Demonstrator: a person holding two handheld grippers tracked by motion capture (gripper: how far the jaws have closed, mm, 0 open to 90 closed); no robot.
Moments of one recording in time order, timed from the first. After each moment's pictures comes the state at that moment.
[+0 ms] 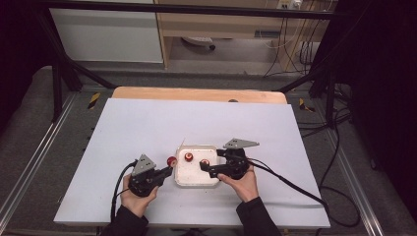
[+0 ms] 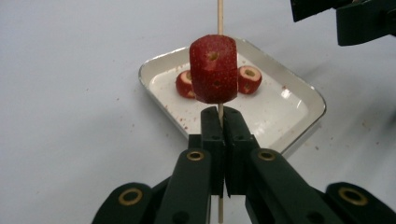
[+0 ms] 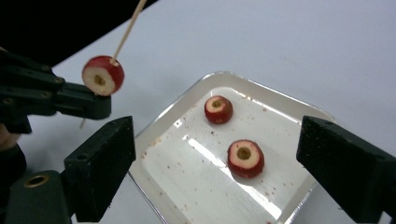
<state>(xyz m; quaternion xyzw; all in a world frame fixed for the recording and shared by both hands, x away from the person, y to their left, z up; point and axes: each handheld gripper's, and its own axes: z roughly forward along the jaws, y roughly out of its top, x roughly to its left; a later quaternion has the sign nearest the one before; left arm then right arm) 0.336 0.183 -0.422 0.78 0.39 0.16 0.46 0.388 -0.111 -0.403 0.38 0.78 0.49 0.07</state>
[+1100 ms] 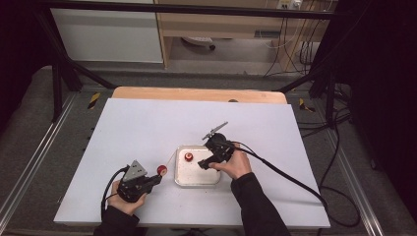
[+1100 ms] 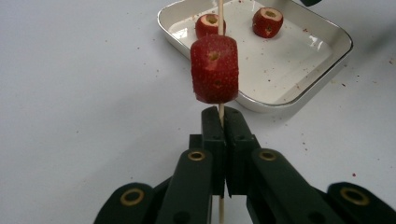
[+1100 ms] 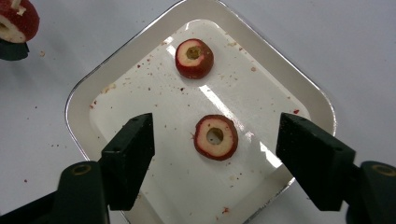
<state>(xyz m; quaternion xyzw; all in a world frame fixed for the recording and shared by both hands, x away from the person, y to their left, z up) 0.331 0.212 -0.437 0.81 0.38 0.15 0.42 0.438 -0.071 -0.394 0.34 0.90 0.28 0.04</state>
